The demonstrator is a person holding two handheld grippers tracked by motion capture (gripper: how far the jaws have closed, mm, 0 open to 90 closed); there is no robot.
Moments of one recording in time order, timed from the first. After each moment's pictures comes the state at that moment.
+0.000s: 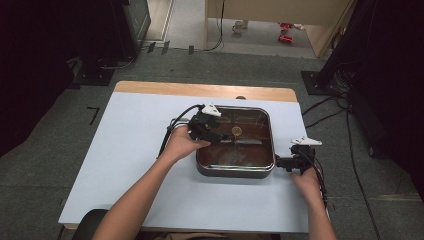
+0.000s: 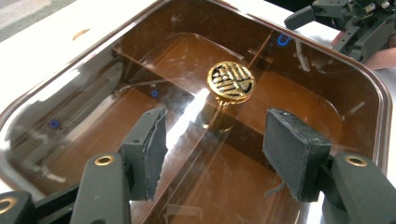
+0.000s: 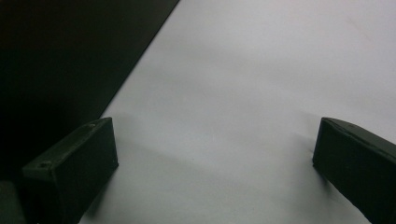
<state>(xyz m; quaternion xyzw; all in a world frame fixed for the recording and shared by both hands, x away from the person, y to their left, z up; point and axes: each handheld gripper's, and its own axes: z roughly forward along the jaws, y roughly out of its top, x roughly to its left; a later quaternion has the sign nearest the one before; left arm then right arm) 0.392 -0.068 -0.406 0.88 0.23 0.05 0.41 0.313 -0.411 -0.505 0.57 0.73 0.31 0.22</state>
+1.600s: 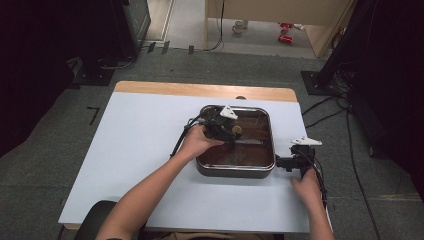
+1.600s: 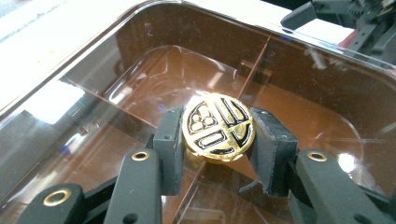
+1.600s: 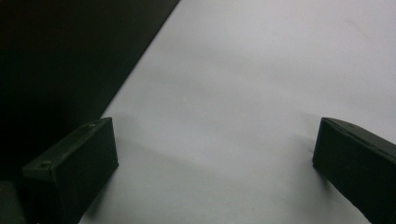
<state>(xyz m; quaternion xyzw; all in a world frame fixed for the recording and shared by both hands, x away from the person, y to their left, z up) 0.400 -0.112 -0.420 0.89 0.19 0.05 0.42 0.313 -0.411 -0.505 0.57 0.73 0.31 0.22</state>
